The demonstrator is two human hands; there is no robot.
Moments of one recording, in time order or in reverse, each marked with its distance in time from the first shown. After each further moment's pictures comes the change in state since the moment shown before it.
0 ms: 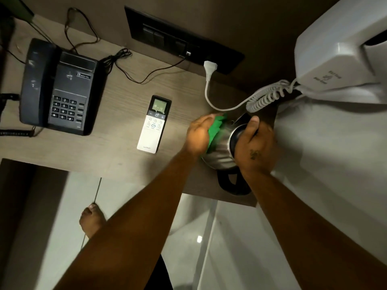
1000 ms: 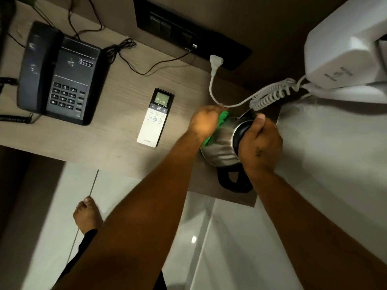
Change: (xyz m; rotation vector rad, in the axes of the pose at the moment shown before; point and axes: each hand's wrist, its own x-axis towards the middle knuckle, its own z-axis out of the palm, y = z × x) left_hand 0.019 0.015 0.001 0.243 0.037 -0.031; right_hand 0.001 0.004 -0.001 0.051 -0.052 0.021
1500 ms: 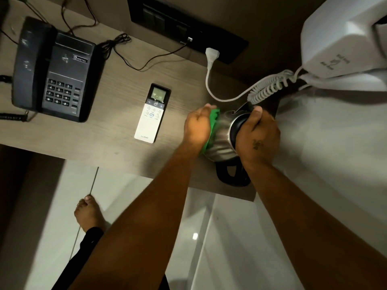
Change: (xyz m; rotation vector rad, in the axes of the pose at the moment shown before) left_hand -0.021 -0.023 0.012 -0.225 0.168 -0.041; right_hand -0.002 -0.001 -0.003 0.010 0.011 -0.012
